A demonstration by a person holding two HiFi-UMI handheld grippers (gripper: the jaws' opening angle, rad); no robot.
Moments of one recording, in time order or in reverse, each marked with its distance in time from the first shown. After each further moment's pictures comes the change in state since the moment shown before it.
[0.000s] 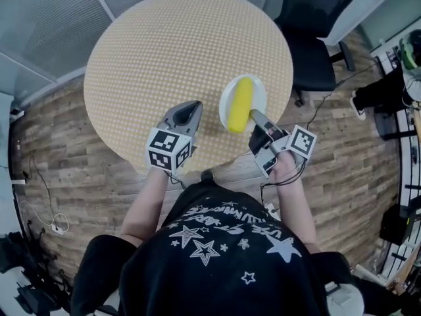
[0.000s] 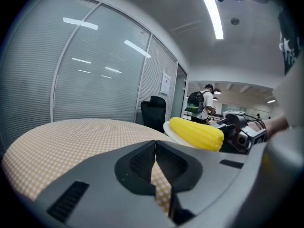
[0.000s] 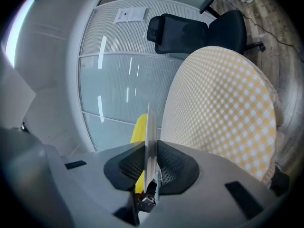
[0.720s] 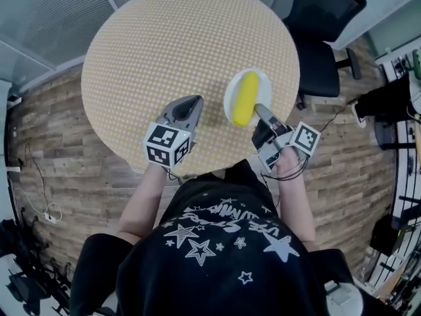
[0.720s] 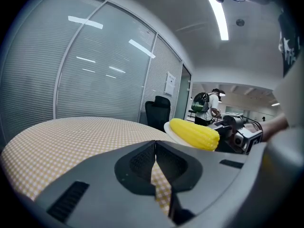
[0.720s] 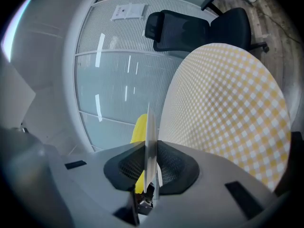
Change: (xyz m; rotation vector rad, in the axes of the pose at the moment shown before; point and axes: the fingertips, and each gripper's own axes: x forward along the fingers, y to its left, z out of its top) left arm 0.033 0.019 -0.001 -0.033 -0.001 0.036; right arm 0.024 -0.021 0.043 0.007 0.026 -0.013
